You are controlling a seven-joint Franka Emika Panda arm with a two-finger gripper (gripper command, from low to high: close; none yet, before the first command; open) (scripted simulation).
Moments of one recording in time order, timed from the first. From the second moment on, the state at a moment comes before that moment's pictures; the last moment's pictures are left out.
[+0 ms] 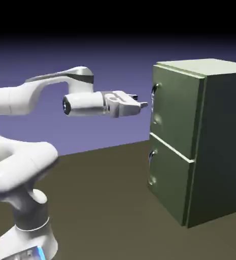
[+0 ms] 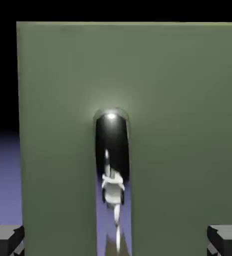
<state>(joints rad) -0.90 -1.39 1.25 -2.59 2.73 2.83 -0.73</state>
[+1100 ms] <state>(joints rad) -0.89 -1.36 0.74 -3.06 2.33 1.74 -0.93</state>
